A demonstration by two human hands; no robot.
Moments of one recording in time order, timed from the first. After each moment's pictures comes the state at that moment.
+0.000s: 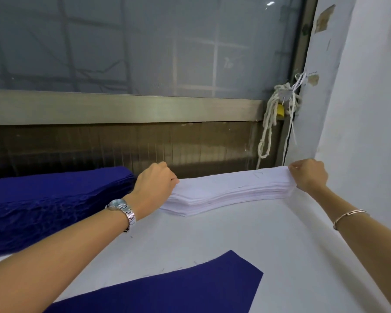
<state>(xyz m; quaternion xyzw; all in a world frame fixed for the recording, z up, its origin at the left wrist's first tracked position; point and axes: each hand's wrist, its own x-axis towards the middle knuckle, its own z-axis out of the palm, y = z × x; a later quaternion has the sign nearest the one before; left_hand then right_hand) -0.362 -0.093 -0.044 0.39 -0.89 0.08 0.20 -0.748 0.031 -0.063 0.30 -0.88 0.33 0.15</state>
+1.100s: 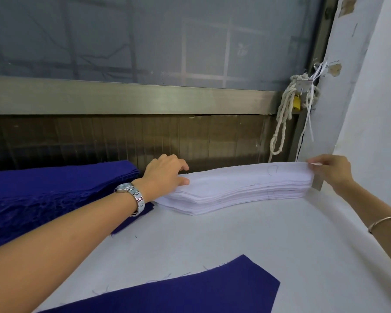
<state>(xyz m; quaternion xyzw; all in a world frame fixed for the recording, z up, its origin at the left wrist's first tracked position) -0.374 -0.122 -0.043 0.36 -0.91 0.01 0.17 -0.786 0.036 -0.072 0.34 -0.78 0.52 0.06</state>
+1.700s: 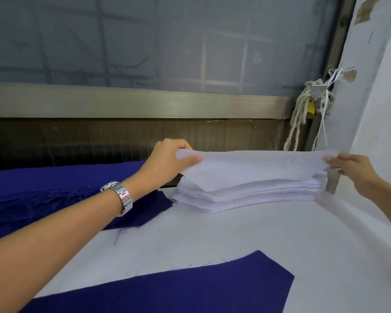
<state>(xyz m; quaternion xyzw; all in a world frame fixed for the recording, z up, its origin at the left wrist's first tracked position) -0.322 -0.096 -0.010 0.29 -0.85 -0.21 0.40 -0.770 0.055 -0.044 0.37 -0.70 0.61 -0.07</state>
